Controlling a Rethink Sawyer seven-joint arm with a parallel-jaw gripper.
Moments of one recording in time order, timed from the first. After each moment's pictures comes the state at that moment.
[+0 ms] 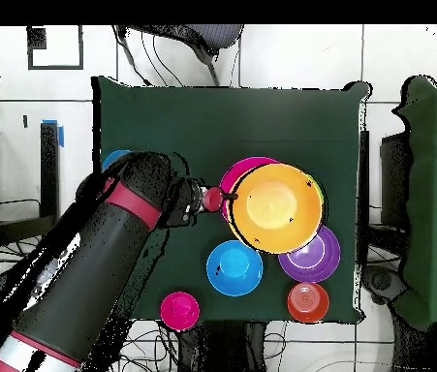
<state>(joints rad) 0.46 -0.22 -0.81 1.19 -0.18 0.91 2.13</state>
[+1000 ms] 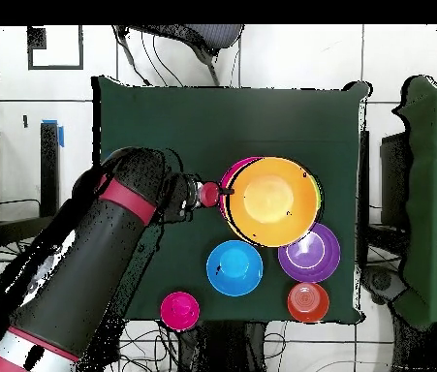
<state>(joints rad) 0.46 -0.20 -0.81 1.16 -0.18 0.91 2.13</state>
